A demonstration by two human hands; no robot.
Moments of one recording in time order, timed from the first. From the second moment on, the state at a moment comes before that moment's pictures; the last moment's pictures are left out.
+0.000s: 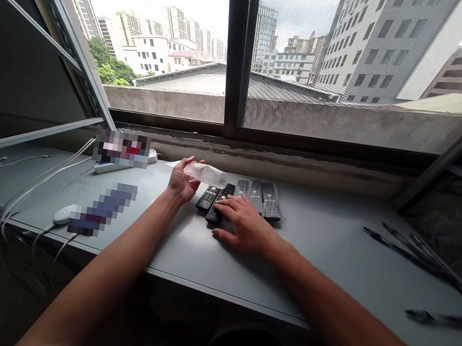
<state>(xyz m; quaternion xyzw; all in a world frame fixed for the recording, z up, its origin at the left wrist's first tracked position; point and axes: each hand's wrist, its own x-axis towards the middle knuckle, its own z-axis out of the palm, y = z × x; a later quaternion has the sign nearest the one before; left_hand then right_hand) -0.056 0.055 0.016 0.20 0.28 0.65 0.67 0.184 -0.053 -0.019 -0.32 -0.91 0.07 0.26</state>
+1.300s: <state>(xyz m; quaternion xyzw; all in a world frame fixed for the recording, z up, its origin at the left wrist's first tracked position) -0.056 0.052 0.016 0.19 0.30 0.66 0.66 0.171 -0.063 0.000 -0.33 -0.77 0.26 0.48</state>
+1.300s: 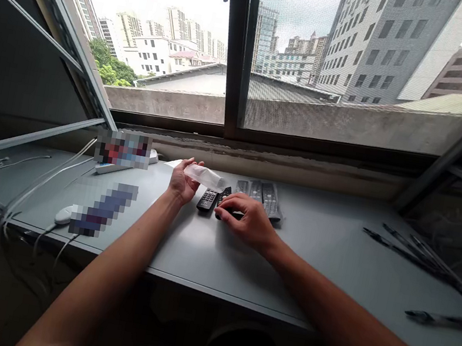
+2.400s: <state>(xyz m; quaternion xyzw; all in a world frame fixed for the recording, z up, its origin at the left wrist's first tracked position) -0.055 0.053 0.016 0.19 0.31 0.65 0.66 0.191 -0.045 0.015 -0.34 -0.27 0.72 0.54</state>
